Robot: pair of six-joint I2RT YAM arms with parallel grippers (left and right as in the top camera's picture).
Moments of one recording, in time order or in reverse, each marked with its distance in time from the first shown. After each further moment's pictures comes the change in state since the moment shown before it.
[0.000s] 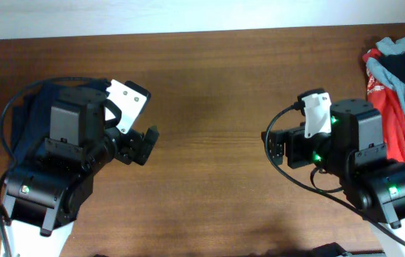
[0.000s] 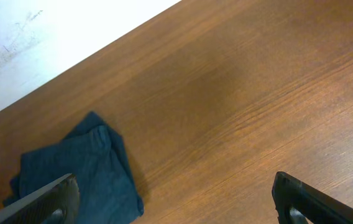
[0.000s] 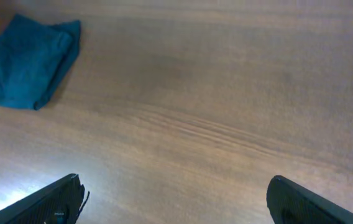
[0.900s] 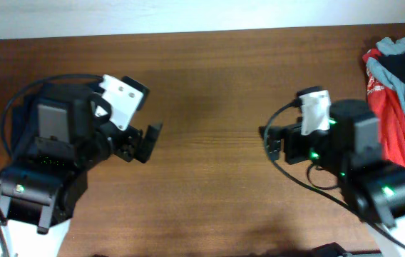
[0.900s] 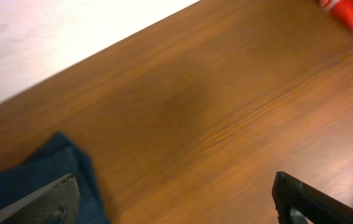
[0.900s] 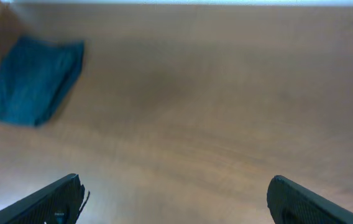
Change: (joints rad) left arm 0.081 0.000 0.000 0.043 0.203 -0.016; right arm 0.000 -0.013 -0.068 0.097 0.000 0.029
